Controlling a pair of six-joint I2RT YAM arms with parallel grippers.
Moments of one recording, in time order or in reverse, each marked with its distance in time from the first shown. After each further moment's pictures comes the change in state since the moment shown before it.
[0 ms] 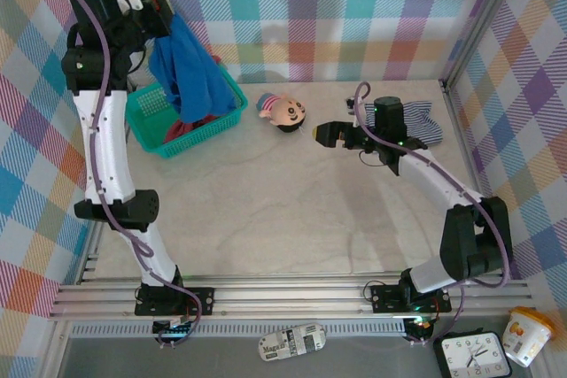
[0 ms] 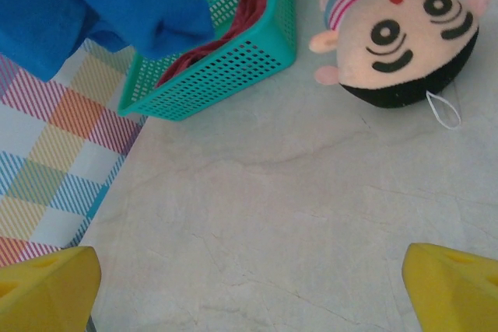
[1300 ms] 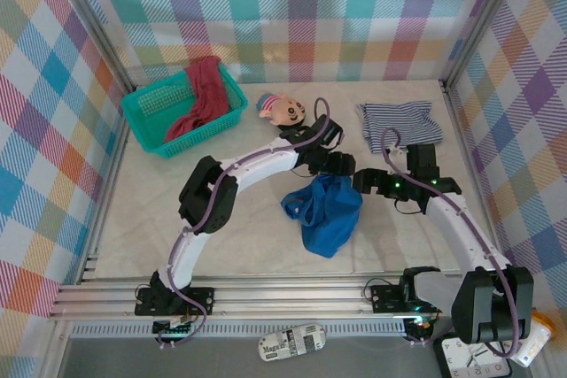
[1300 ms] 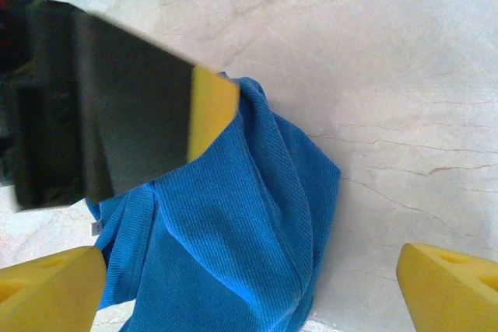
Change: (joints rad) left arm -0.767 0.337 -0.801 0.341 -0.027 -0.290; right arm -0.199 -0.364 -0.326 -0.452 0.203 -0.161
